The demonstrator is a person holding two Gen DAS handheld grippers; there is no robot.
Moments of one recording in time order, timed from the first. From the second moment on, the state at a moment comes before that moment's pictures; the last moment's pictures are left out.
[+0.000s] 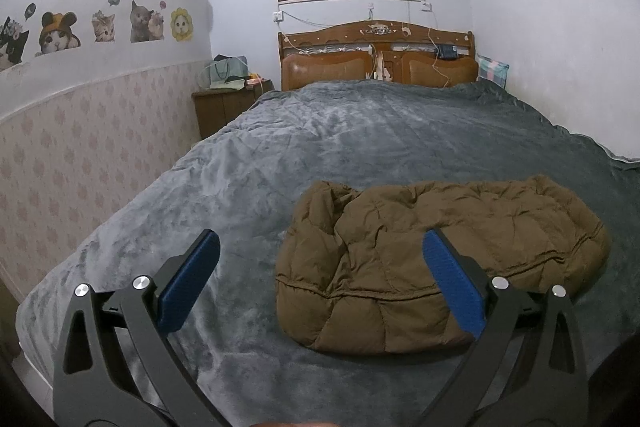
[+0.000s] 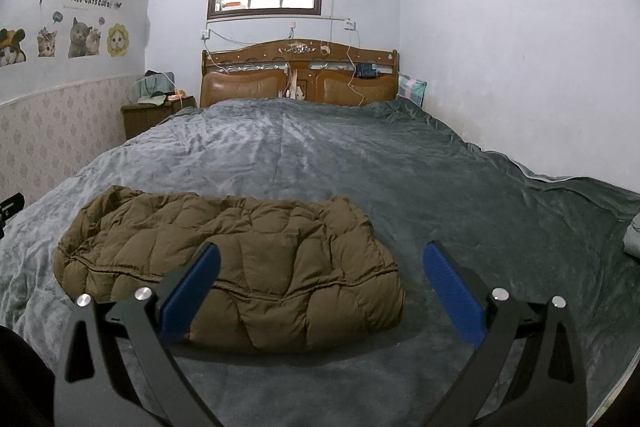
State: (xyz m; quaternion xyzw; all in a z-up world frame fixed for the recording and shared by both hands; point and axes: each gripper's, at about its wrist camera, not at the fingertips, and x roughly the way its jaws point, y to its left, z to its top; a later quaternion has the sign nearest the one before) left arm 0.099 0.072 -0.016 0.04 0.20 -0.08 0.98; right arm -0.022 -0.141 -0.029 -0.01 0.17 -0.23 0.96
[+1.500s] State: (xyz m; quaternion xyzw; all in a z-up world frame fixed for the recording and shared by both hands) left arm 0.092 0.067 -0.015 0.04 0.20 -0.07 0.98; right arm -0.023 -0.142 -0.029 -0.01 0.17 -0.23 0.96
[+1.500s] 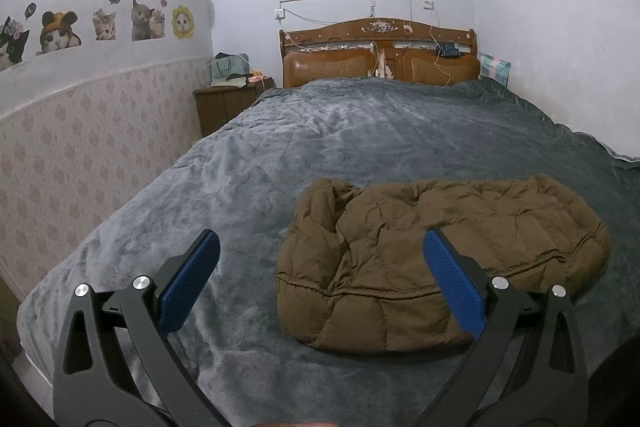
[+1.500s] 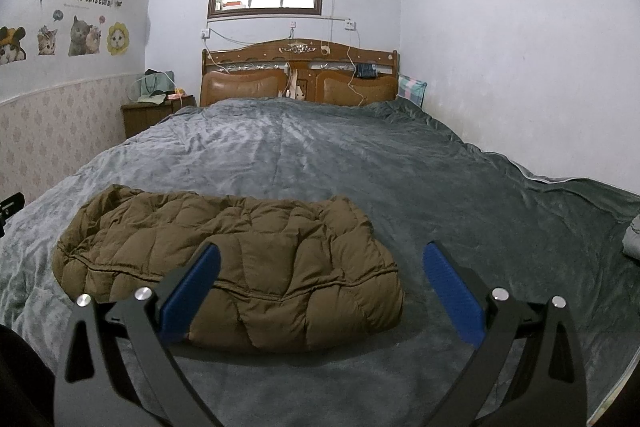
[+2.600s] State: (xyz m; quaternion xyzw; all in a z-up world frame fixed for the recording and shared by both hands) left arm 0.097 0.071 -0.017 0.03 0.21 -0.08 0.97; right arm -0.022 -0.143 -0.028 -0.01 0.17 -0.23 0.96
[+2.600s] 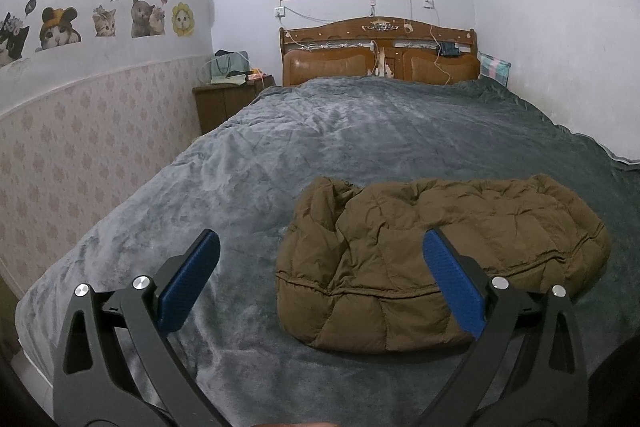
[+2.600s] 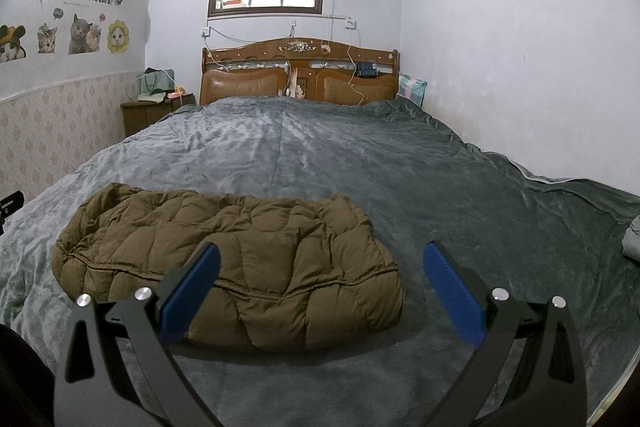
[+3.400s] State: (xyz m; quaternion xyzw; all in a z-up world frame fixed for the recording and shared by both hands) left arm 0.096 0.073 -0.017 0.02 0.21 -0.08 0.97; right arm -0.022 -0.143 -0.027 -0.01 0.17 -0.23 0.96
